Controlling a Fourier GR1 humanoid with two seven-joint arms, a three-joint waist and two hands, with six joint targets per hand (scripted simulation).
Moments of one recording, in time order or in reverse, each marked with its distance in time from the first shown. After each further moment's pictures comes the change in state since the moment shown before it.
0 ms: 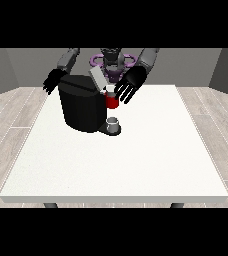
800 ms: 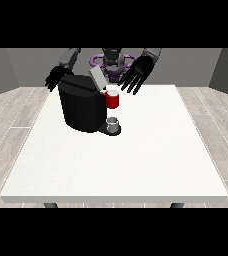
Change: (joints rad) left arm 0.056 -0.027 -0.022 -0.009 -0.036 -0.039 0.015; right arm 0.064 0.007 -0.002 0.037 0.002 -0.007 0.001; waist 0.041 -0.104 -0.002
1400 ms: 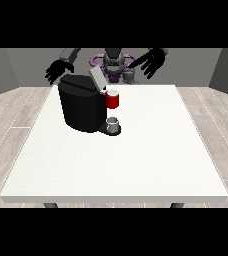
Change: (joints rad) left arm 0.170 -0.173 0.187 -0.031 0.243 0.009 -0.021; right arm 0.104 -0.021 -0.056 0.029 -0.044 0.017 -0.024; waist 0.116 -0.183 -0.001
